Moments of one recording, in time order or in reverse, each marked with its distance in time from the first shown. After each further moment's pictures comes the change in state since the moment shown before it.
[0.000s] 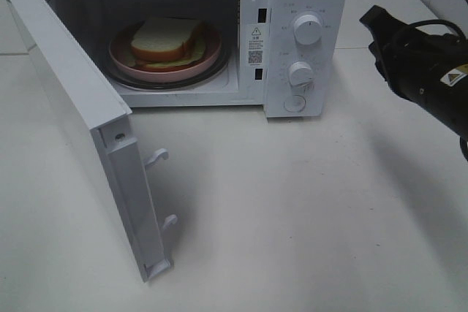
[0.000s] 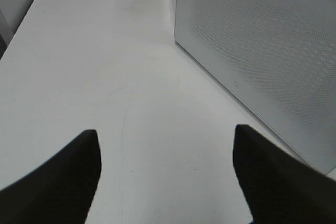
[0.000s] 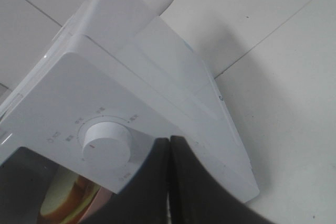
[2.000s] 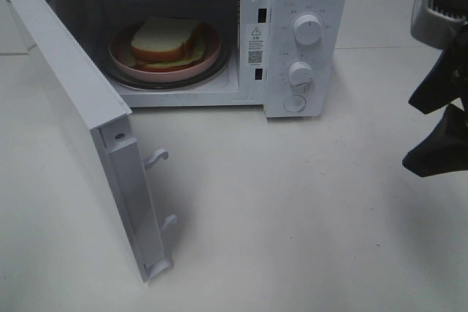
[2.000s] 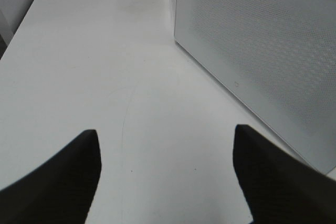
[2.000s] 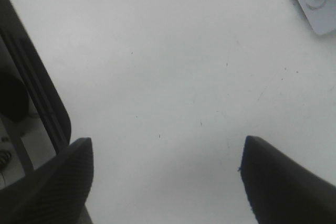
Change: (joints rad) left arm 0.000 0.000 0.000 0.000 0.000 0.000; right arm -0.155 -0.322 -0.461 -0.223 1.857 -1.437
